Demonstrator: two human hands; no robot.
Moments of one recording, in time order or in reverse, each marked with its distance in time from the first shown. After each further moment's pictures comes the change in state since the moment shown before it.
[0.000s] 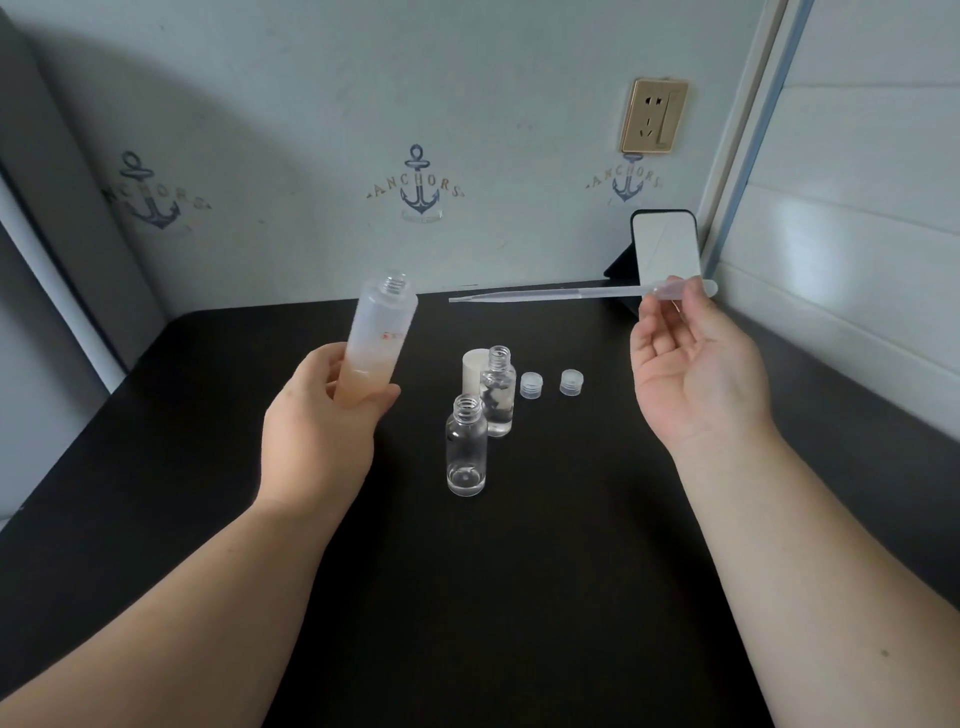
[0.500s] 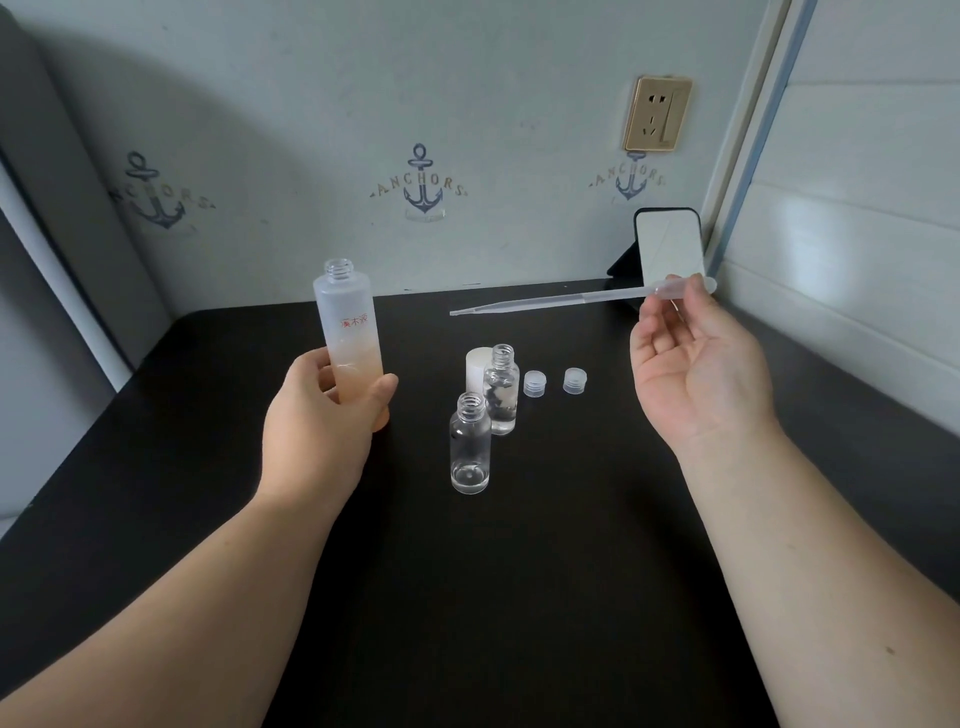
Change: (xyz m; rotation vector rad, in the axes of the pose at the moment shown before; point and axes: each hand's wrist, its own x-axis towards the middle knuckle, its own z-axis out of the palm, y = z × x) left_hand 0.003 0.001 -0.002 -0.055 0.018 -0.117; right_hand 0.000 0.001 -0.001 0.027 -0.019 0.039
